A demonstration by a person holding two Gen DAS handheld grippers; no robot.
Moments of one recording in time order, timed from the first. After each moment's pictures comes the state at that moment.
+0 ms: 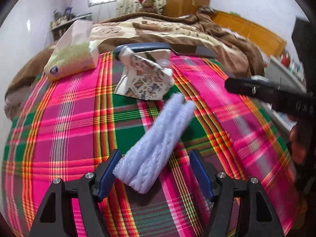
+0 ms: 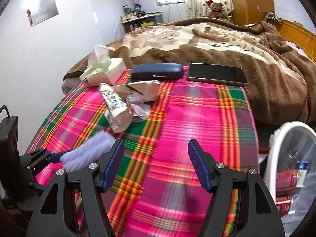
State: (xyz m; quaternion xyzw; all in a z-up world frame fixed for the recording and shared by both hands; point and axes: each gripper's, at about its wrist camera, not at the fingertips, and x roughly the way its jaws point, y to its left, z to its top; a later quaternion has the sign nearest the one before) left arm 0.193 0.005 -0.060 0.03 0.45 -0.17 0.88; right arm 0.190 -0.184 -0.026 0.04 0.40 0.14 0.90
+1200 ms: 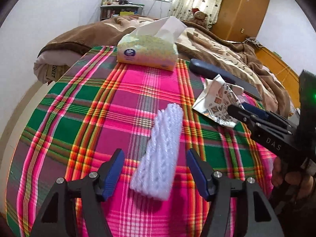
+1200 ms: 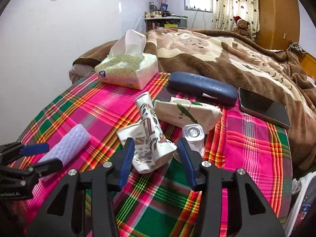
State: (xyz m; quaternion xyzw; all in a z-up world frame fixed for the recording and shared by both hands) left arm 0.218 0.118 -0.054 -0.09 0.44 -0.05 0.89; right arm 0.236 -0.099 -0.040 -0.04 0.38 0.18 0.91
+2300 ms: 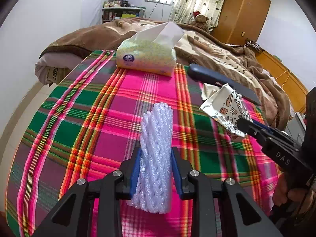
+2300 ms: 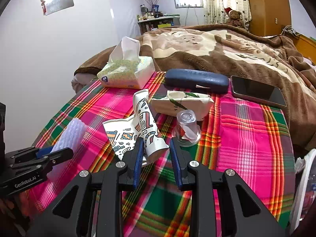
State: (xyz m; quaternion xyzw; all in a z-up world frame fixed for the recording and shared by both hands) left arm 0.212 0.110 -0.043 -0.09 0.43 -0.05 0.90; right arm 0.211 -0.121 -0.030 0.02 0.38 0.18 0.91
